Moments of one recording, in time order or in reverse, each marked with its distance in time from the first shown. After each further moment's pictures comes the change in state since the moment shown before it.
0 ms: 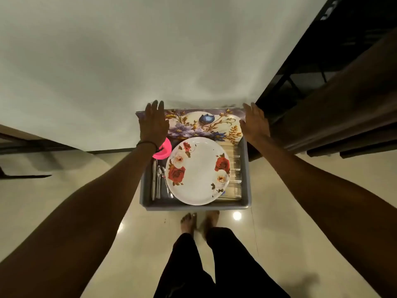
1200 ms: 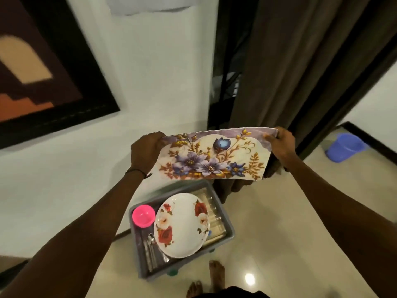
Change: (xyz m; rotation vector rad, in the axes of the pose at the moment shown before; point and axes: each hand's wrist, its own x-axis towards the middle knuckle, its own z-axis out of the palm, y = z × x) left_hand -0.024 0.110 -0.231 -0.346 0.296 0.528; right_hand -0.171 0.097 -0.228 0.794 0.580 0.400
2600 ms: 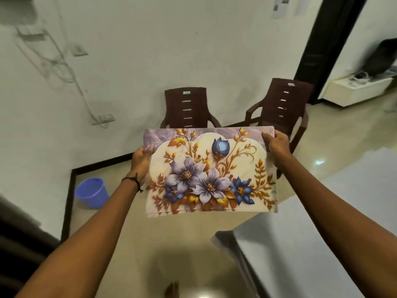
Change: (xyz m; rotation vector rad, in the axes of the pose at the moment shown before) left_hand -0.038 0.987 0.416 -1.125 -1.268 0.414; right_hand -0.256 0.350 -0.754 0.278 1.511 0.586
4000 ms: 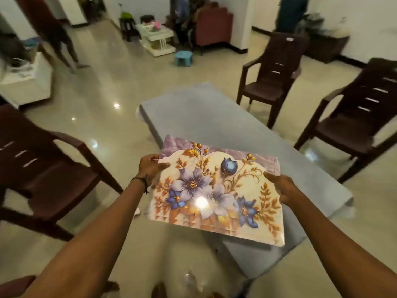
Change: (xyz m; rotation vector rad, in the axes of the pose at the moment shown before) left_hand 0.124 -0.023 0.635 0.430 -1.681 0.113; right_hand -0.116 0.188 -0.114 0.724 1.390 0.635
